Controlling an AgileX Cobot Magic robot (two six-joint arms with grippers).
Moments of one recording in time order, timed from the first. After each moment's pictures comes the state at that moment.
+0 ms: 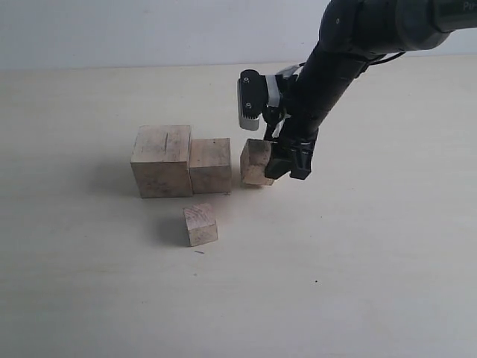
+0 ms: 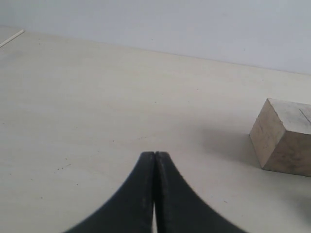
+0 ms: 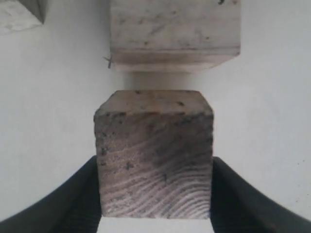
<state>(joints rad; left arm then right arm) 0.01 0.01 0.00 -0.03 0.37 -0.09 0.55 2.11 -1.47 0.39 0.84 -1.40</state>
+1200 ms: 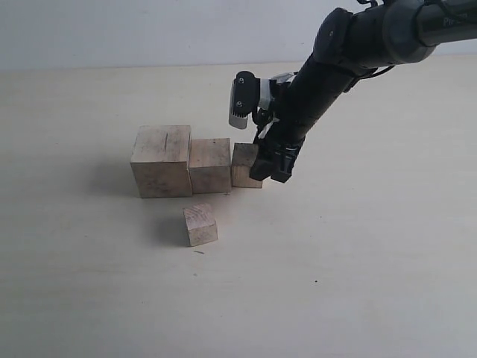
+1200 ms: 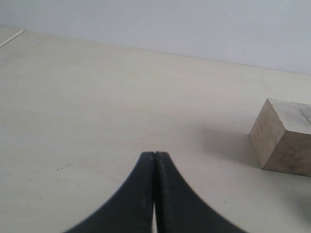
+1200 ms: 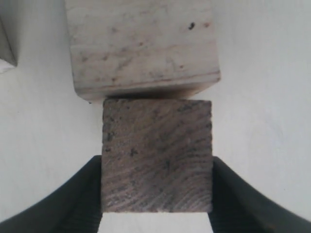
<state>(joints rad) 0.01 0.01 0.00 -0.03 0.37 -0.09 0.55 2.17 -1.48 0.52 0.78 -1.40</state>
